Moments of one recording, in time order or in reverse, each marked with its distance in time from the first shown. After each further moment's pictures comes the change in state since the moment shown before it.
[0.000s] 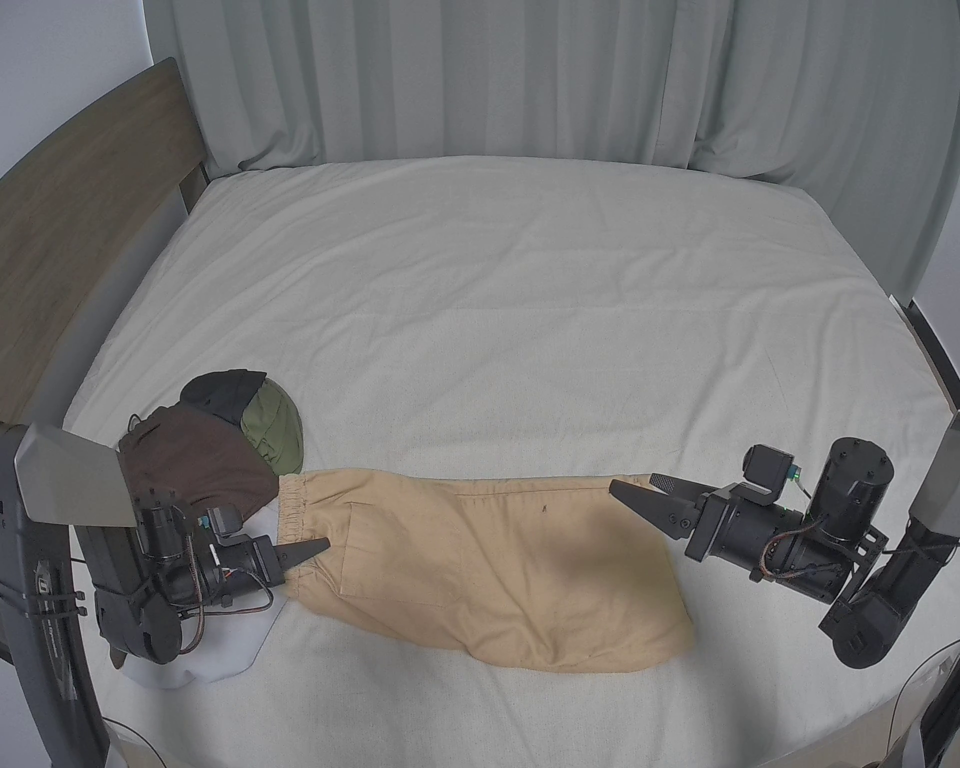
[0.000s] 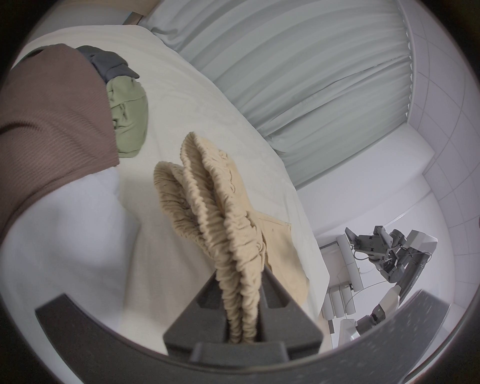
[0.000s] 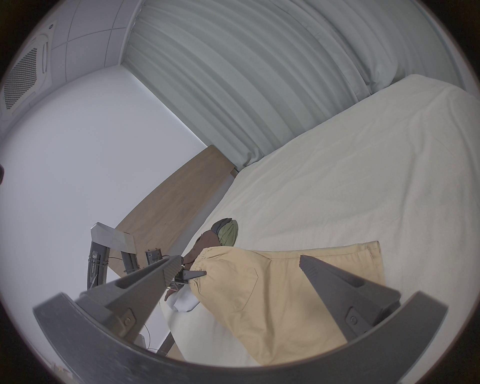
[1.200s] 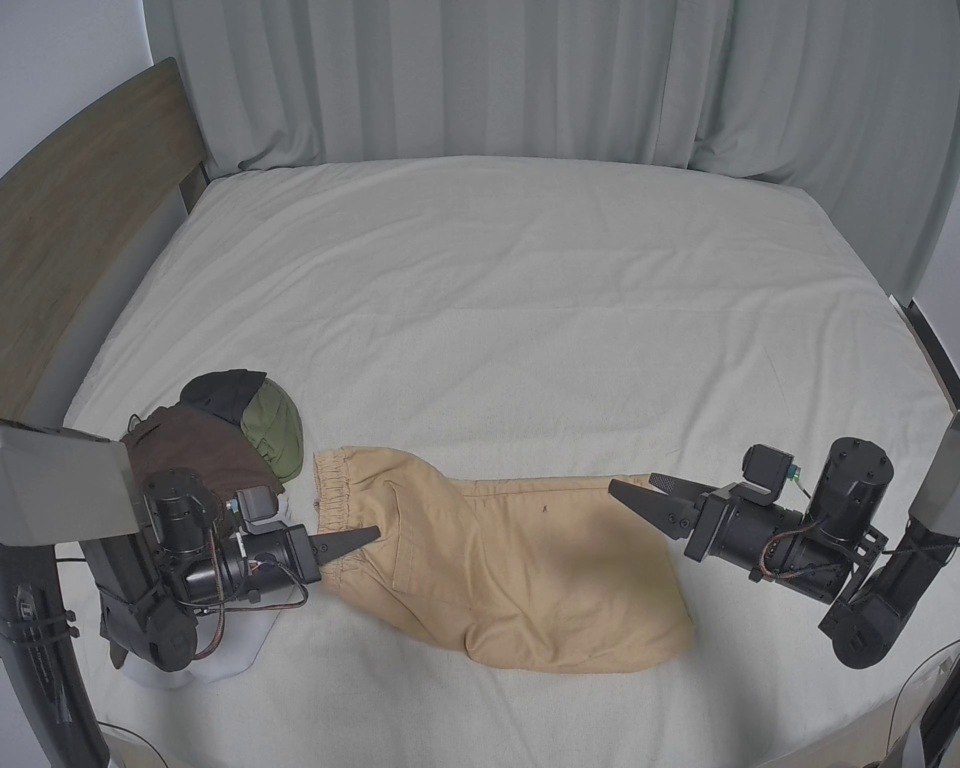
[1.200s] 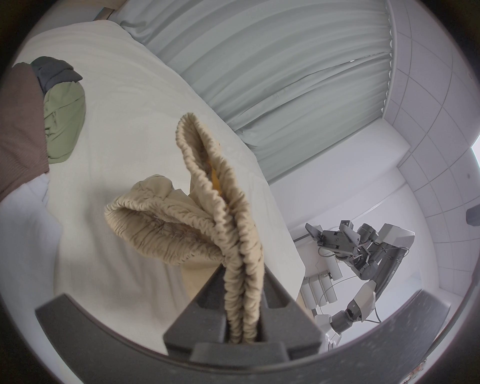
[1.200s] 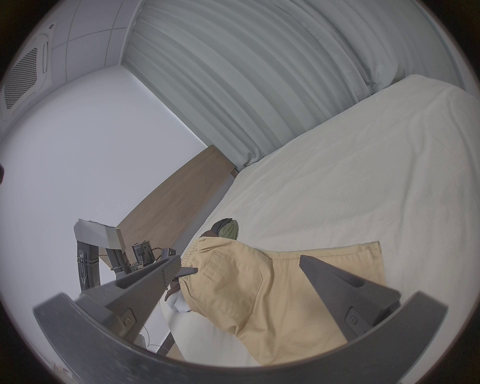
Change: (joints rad) left arm -0.183 -0.141 0.013 0.002 0.011 -0.088; right arm 0.002 0.000 -0.001 -0.001 -0.002 0.000
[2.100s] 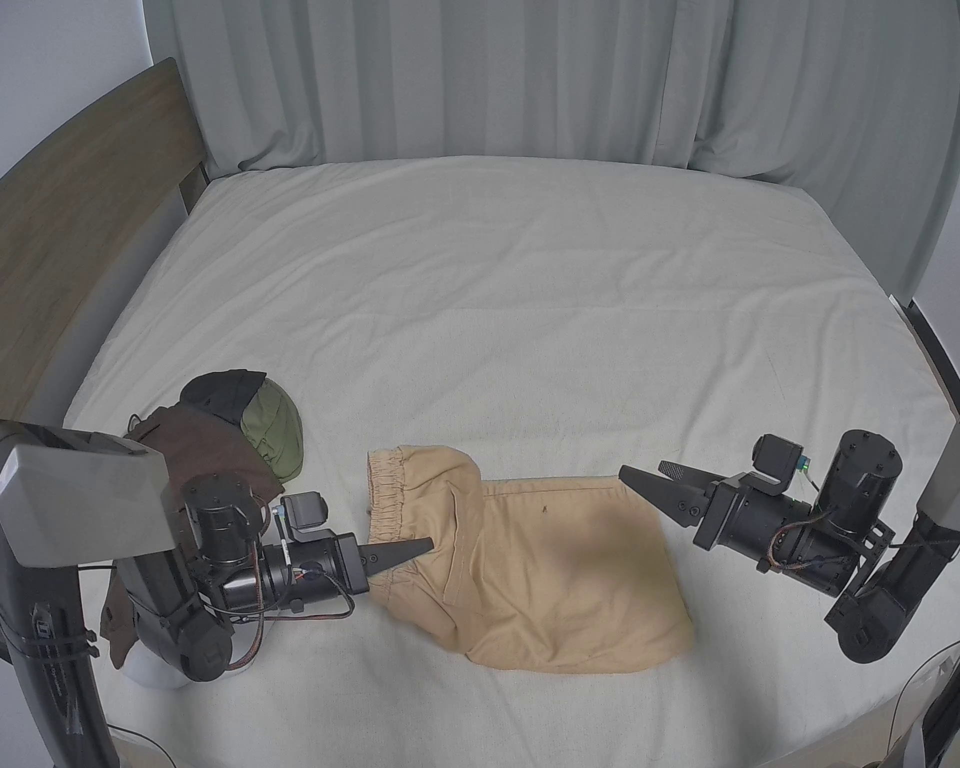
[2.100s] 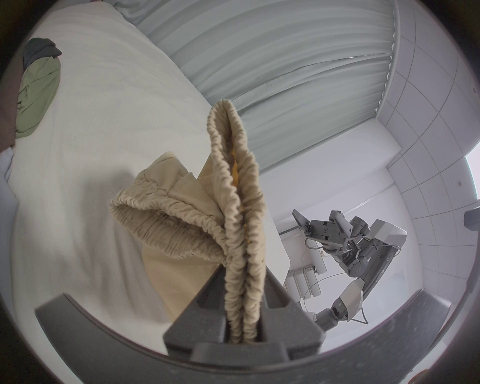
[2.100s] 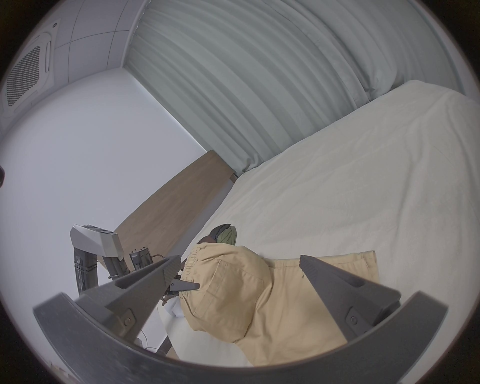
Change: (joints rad) left arm -0.140 0.026 -0.056 0.000 0.029 -0.081; right arm -0.021 -0.020 -0.006 -0.001 0.000 -0.003
